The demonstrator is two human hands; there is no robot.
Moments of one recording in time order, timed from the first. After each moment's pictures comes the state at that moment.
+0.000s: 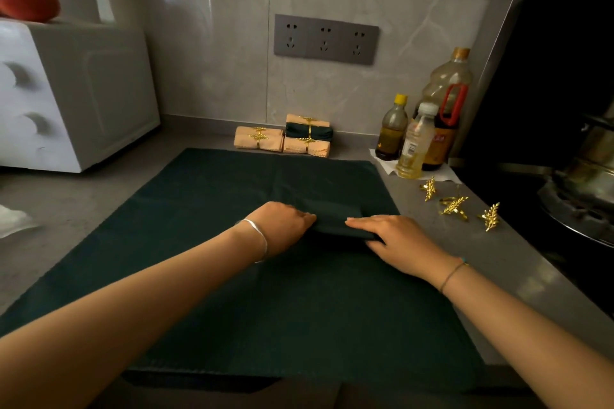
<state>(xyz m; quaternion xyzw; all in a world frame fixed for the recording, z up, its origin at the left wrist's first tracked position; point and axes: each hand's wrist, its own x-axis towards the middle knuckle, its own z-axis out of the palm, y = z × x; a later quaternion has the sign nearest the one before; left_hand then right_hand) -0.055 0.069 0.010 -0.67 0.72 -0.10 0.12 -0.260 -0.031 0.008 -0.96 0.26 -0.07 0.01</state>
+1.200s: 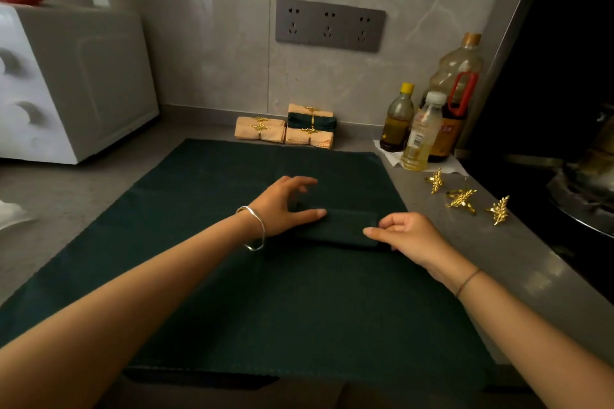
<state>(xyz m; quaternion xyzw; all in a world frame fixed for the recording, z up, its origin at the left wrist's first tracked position) -0.037 0.065 0.004 -0.70 0.61 0.19 -0.31 -0.259 -0.027 -0.002 -0.76 0.45 -0.22 0.42</state>
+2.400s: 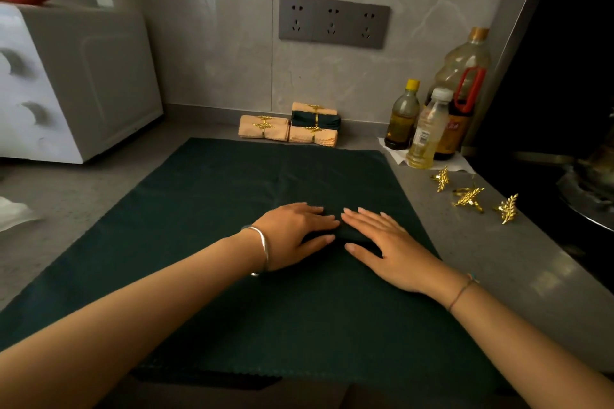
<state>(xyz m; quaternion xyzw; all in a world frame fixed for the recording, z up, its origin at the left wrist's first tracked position) -0.055 0.081 -0.007 -0.63 0.77 0.01 -0.10 -0.250 -0.024 -0.027 -0.96 0.24 -0.08 0.11</state>
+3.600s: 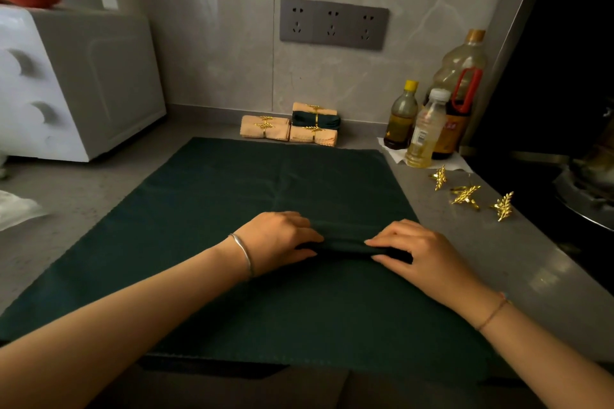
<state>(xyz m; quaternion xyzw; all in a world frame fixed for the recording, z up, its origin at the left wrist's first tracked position) -0.048 0.107 -0.017 -0.52 0.83 -0.16 -0.15 -0.294 -0.016 -0.023 -0.95 0.16 -0.25 0.07</state>
